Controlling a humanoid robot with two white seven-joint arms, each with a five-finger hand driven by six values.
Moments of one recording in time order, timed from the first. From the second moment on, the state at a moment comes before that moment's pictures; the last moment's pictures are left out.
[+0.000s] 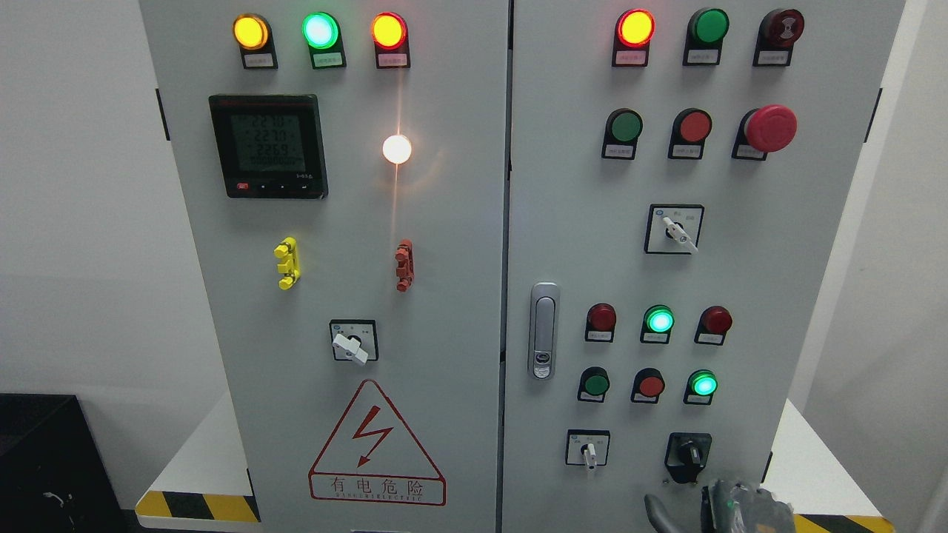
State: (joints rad) left arm 0.00 -0.10 -0.14 0.00 0.10 -0.06 0.15; right arm -0.19 0.06 -0.07 -1.65 1.35 0.21 0.09
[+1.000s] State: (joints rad) left arm 0.00 -0.10 -0.14 0.00 0.10 -0.06 0.15; right arm -0.24 0.05 -0.09 -1.65 1.35 0.23 0.10
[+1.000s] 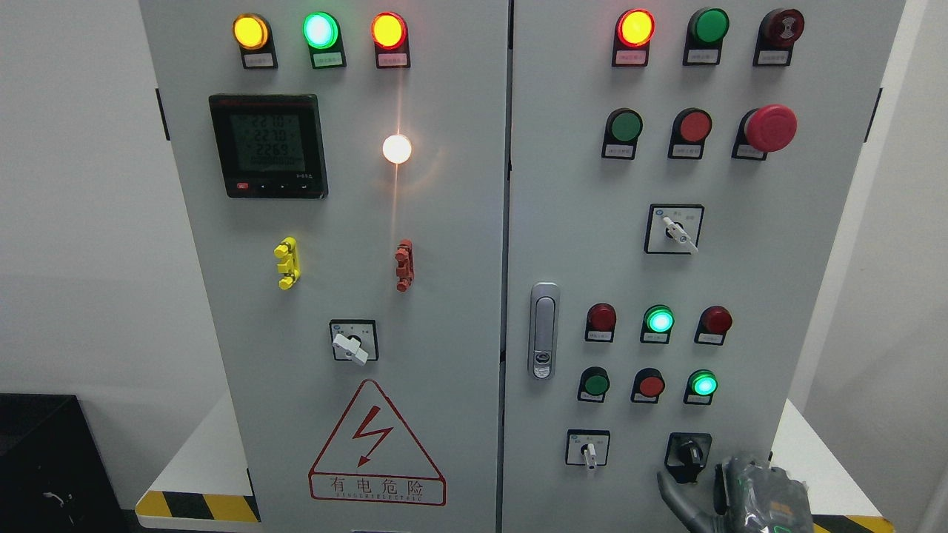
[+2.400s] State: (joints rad) left arm 0.00 -0.10 -0.14 0.00 0.10 -0.06 0.15; right arm -0.24 0.00 -0.11 -1.62 1.36 0.24 0.09
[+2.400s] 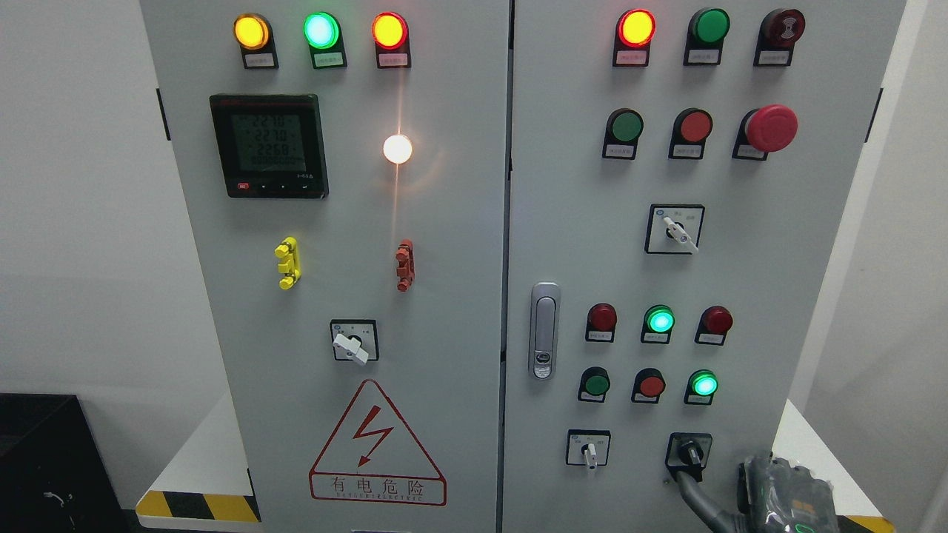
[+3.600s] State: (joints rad) left arm 0.00 -0.10 -0.14 0.00 0.10 -0.06 0.15; right arm -0.26 0.00 -0.14 -1.63 1.35 0.24 0.10
